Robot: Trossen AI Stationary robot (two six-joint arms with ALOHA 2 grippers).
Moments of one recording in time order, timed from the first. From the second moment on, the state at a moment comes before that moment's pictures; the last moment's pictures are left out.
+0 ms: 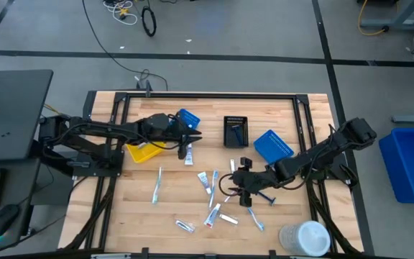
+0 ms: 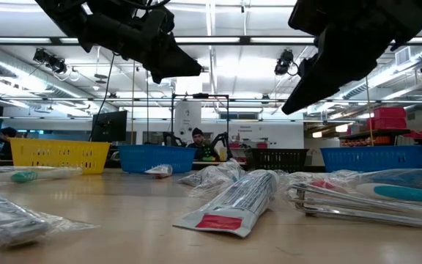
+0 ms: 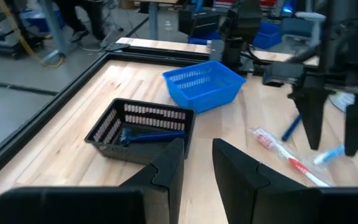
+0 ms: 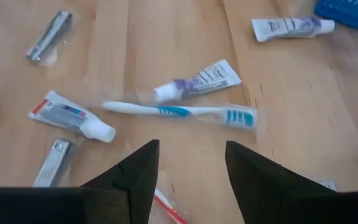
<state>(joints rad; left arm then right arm) 0.17 1.31 0.68 0.36 -0.01 -0.04 0.40 1.52 0.82 -0.12 0.31 0.33</state>
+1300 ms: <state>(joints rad) 0.17 1.31 0.68 0.35 -0.12 -0.18 0.32 1.52 0.67 -0.29 0.15 0.20</state>
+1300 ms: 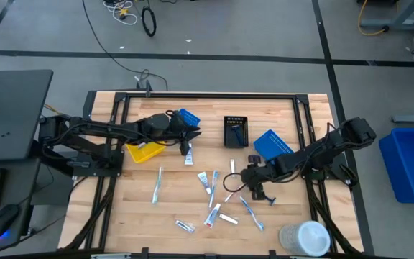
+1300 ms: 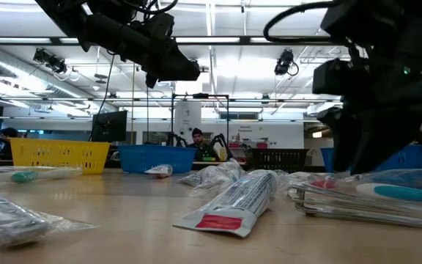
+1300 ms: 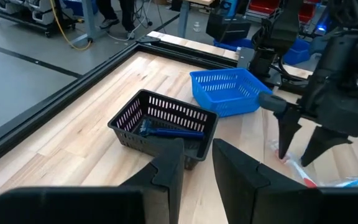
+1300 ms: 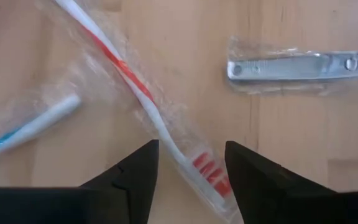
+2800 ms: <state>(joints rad) 0.17 1.31 0.68 0.32 -0.12 -0.23 0.30 1.22 1.00 -1.47 0.29 1.01</state>
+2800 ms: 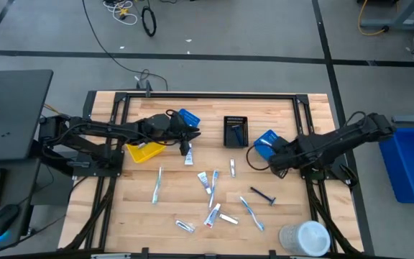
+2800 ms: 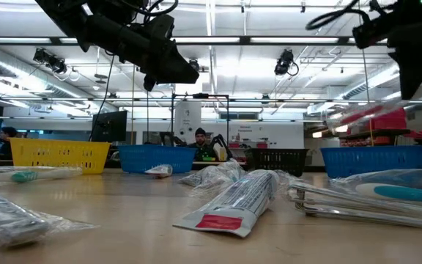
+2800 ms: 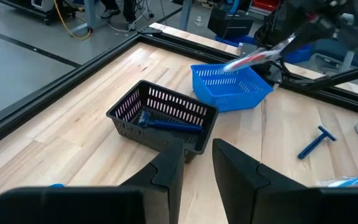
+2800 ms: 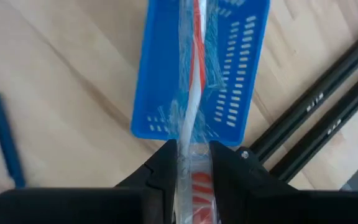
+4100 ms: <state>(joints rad) 0.16 1.31 0.68 0.32 -0.12 -0.23 0.06 1.22 0.85 -1.09 0.42 0.57</state>
